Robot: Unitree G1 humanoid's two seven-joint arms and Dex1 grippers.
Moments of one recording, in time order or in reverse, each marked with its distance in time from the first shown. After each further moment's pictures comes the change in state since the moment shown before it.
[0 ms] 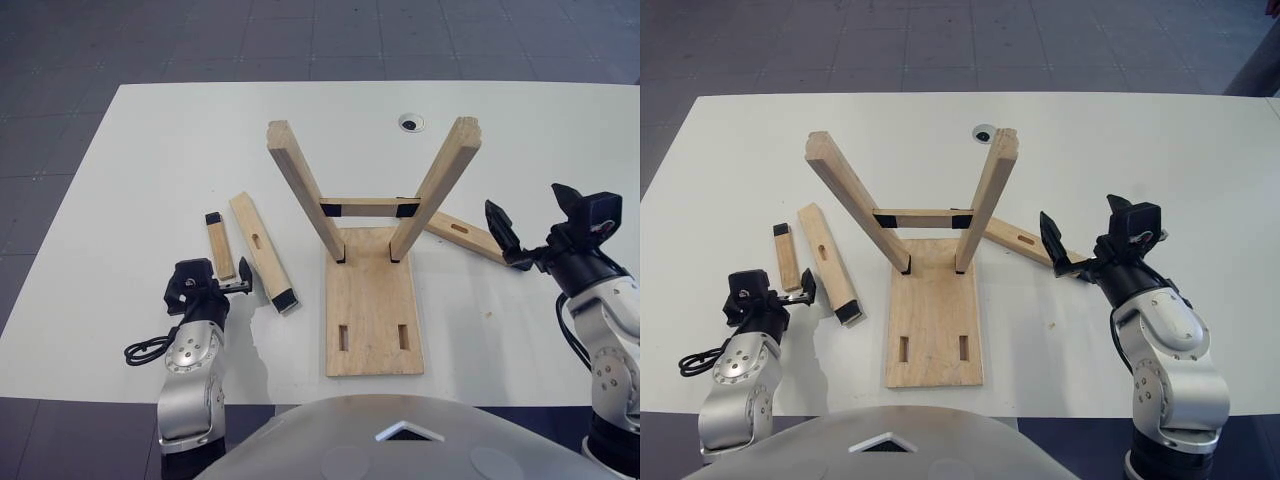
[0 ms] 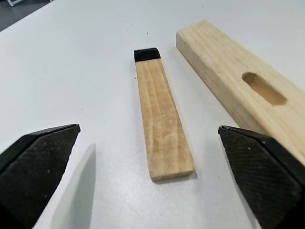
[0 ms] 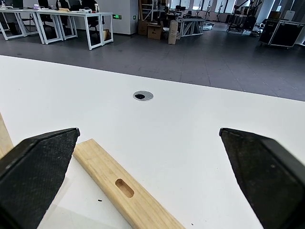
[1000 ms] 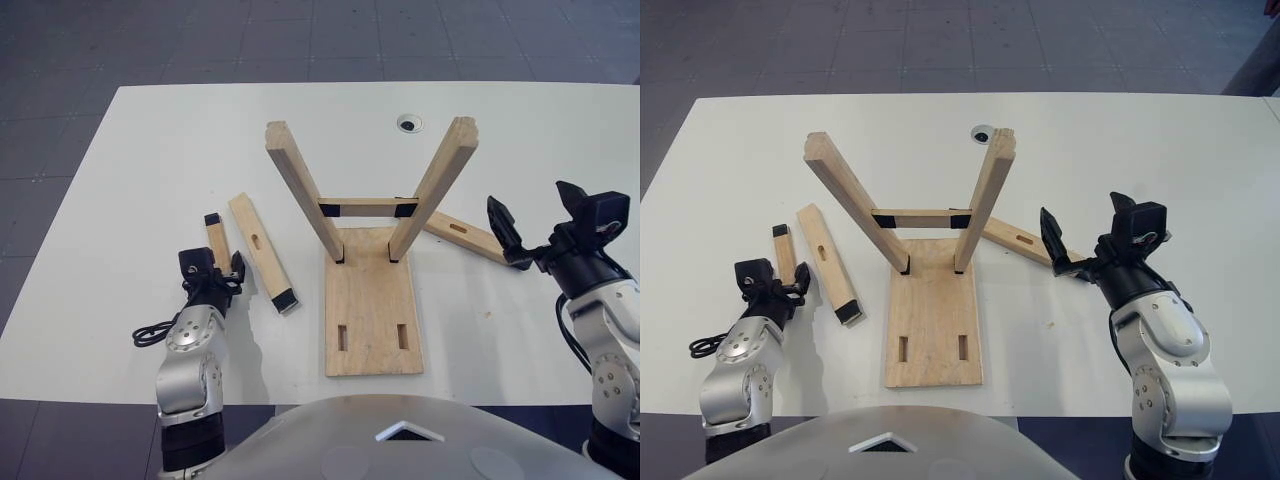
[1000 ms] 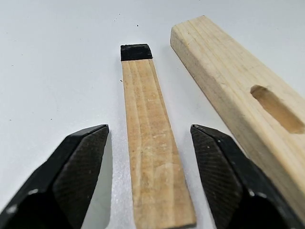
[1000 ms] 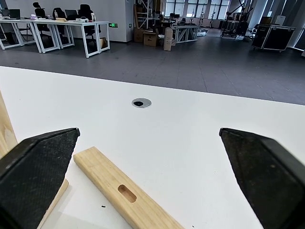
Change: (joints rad) left arm -0.115 0.030 0.061 0.126 -0.089 0.034 -0.020; right arm 0.016 0.006 0.001 -0.053 0.040 0.009 -0.060
